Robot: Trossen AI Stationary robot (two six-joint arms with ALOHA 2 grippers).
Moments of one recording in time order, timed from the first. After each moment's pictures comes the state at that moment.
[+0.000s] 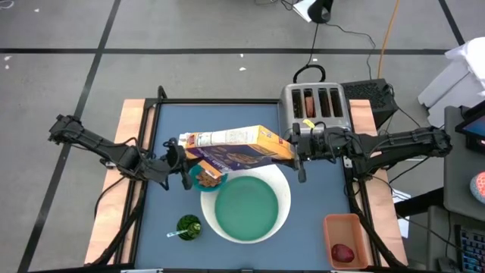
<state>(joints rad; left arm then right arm) -0.41 0.93 0.71 -0.40 -0.70 -0.54 0.06 0.99 0.77 0.11 0.00 -0.07</state>
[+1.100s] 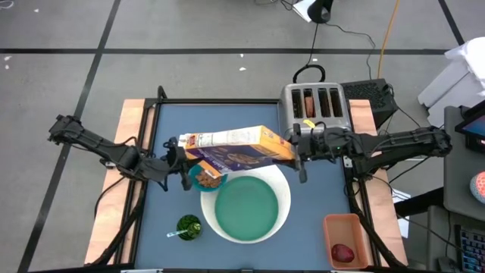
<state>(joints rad) -0.41 0.92 0.71 -0.32 -0.71 -0.41 0.06 1.00 0.77 0.08 0.00 -0.06</state>
